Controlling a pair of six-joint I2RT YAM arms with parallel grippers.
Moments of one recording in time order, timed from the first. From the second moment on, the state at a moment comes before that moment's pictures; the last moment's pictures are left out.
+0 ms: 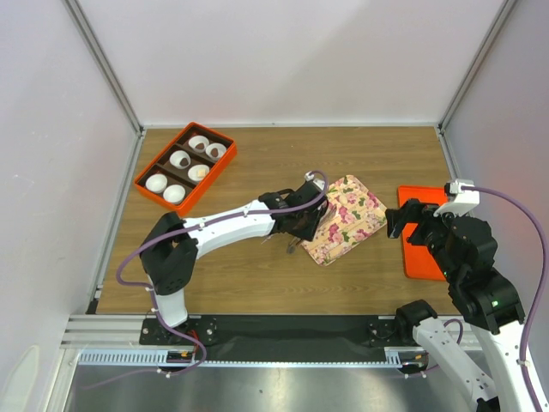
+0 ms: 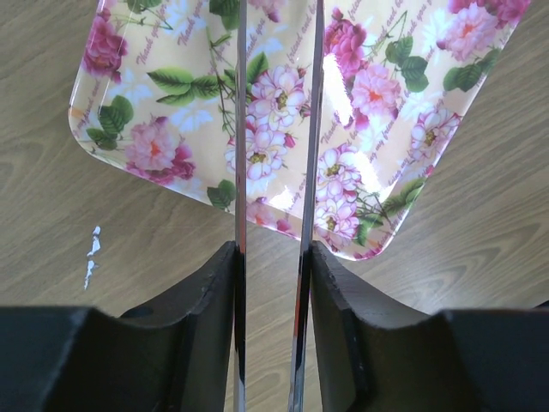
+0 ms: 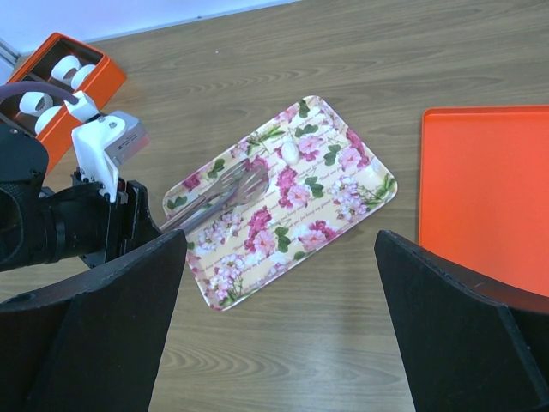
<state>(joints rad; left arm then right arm) -0.97 1.81 1.39 -0.57 -0.15 -0.46 0.35 0.51 1.00 -0.75 0.19 0.31</state>
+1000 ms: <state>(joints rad) -0.25 1.36 1.32 -0.74 -0.15 -0.30 0.35 0.48 0.99 -0.75 0.16 0.31</state>
